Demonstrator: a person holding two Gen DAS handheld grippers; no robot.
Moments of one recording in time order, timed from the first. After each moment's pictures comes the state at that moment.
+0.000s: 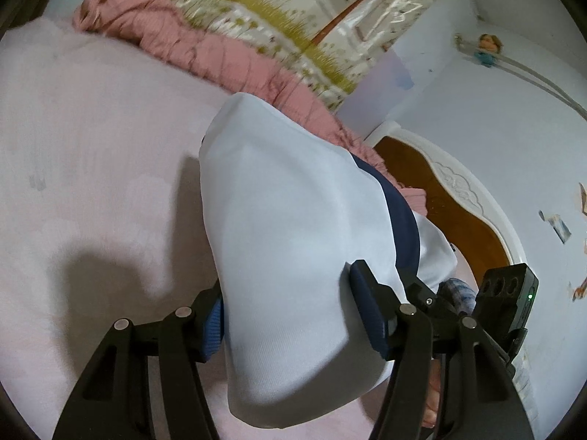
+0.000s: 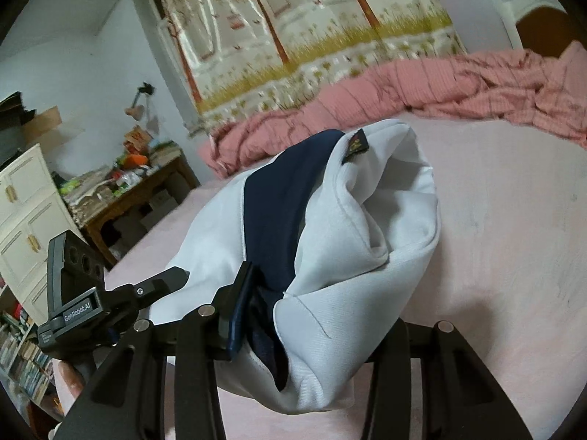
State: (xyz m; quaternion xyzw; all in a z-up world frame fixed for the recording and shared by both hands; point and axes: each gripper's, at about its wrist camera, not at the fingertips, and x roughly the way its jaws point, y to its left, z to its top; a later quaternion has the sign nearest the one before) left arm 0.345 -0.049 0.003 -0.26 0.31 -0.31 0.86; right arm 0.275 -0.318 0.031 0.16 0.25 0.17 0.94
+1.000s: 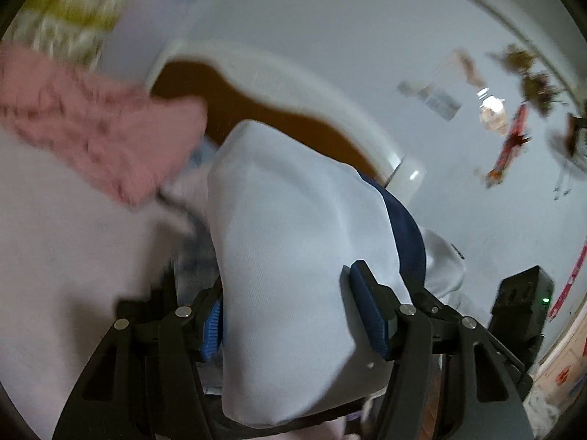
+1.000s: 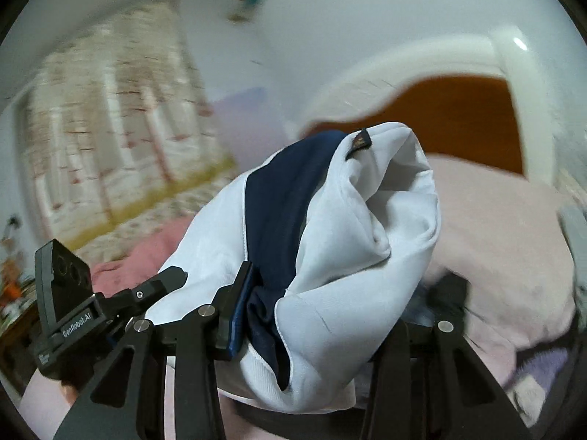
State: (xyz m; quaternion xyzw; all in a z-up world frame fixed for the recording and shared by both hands) left arm 0.247 -0.505 0.123 -0.12 0.31 -0.61 0.72; right arm -0.006 -0.692 0.168 0.21 0.11 -0.23 0.94
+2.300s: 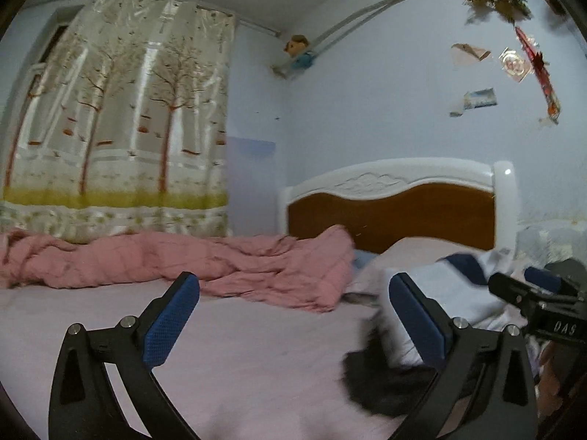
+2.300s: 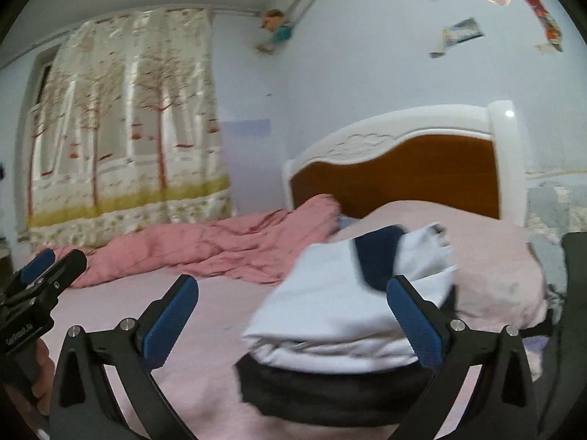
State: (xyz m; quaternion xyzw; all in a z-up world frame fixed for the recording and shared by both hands) left arm 0.181 -0.306 0.136 0.01 -0.01 -0.36 0.93; right arm -0.011 -0.521 0.159 0.07 0.04 -0.27 0.96
